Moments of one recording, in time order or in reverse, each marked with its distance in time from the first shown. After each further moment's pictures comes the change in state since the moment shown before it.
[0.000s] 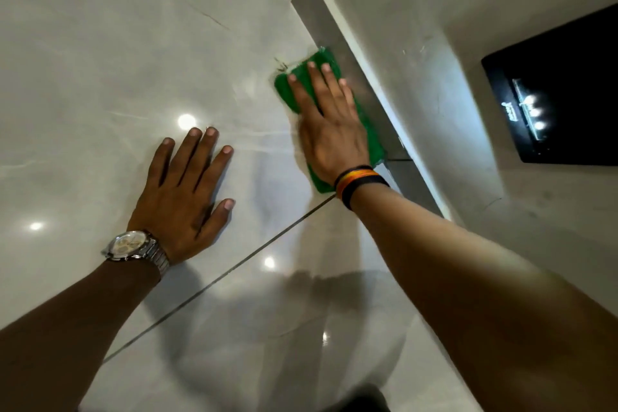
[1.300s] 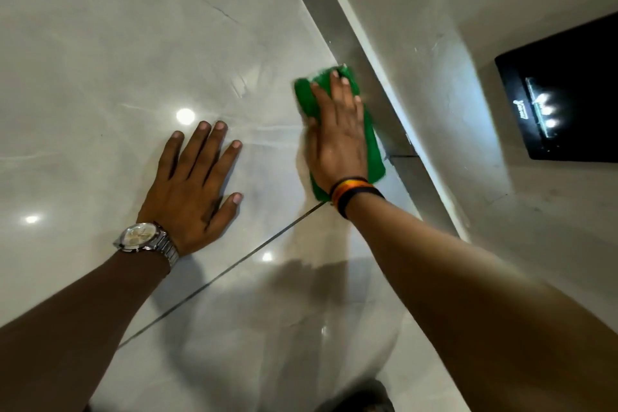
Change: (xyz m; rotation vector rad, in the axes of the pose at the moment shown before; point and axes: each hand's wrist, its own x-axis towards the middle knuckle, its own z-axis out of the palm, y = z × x) left_hand 0.001 0.001 -0.003 -0.027 -0.021 -0.006; right_hand -0.016 -0.018 0.008 0.179 0.041 0.282
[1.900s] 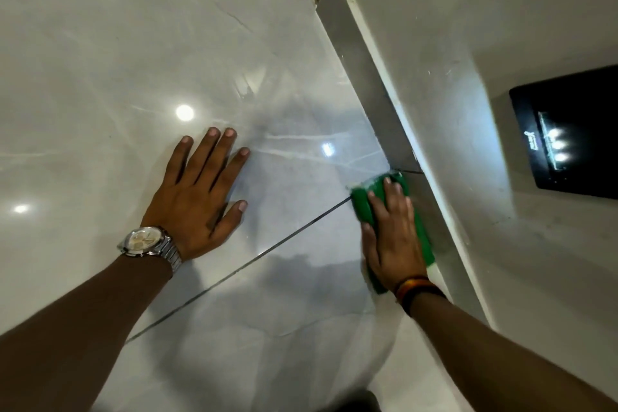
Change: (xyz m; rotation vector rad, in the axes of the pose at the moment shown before) left_hand -0.001 -0.001 0.002 0.005 -0.002 -0.005; right_hand -0.131 0.101 -0.029 -0.125 -0.223 -0.044
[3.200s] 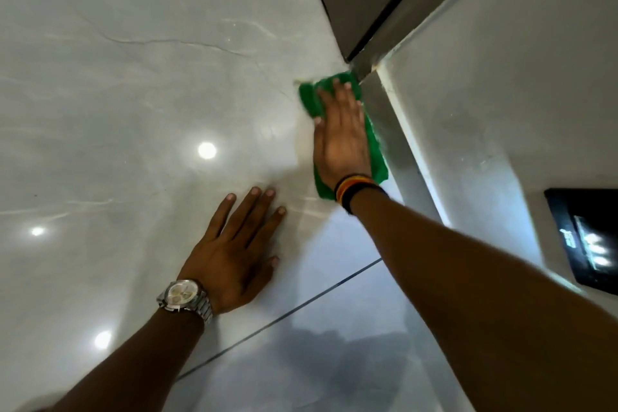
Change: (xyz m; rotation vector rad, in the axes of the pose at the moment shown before) left_hand 0.000 -0.002 -0.001 -0.095 0.021 -0.002; right_hand 0.247 -0.159 -0.038 0.119 0.236 -0.151
